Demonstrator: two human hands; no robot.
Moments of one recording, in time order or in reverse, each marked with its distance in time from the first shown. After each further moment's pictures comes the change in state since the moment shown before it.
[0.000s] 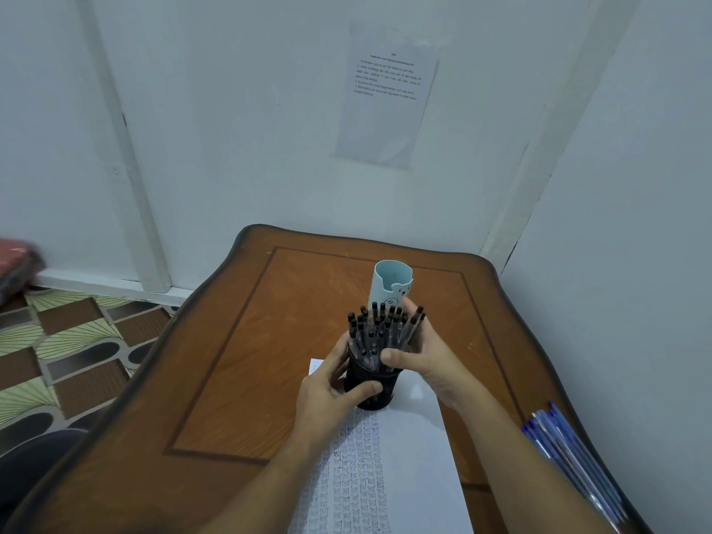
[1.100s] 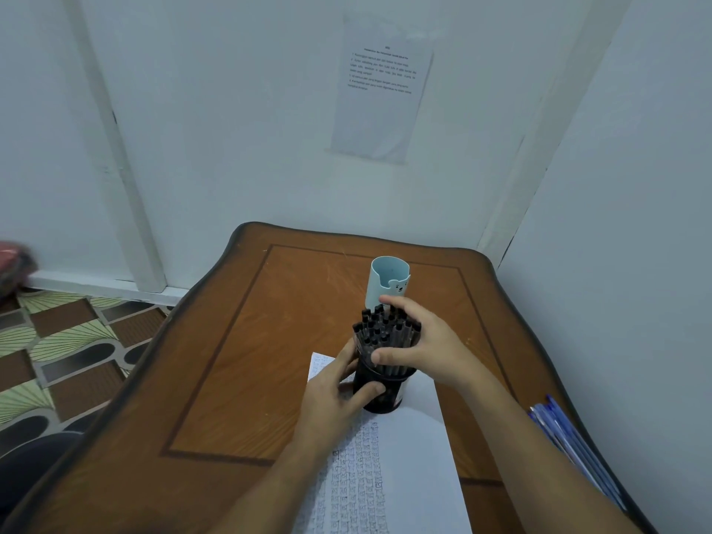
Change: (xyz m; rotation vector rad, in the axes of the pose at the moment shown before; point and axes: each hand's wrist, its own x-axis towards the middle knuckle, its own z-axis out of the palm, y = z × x) left_hand -0.003 -0.002 0.006 0.118 -0.034 0.111; right_hand -0.002 -0.024 -0.007 -0.460 0.078 -0.070
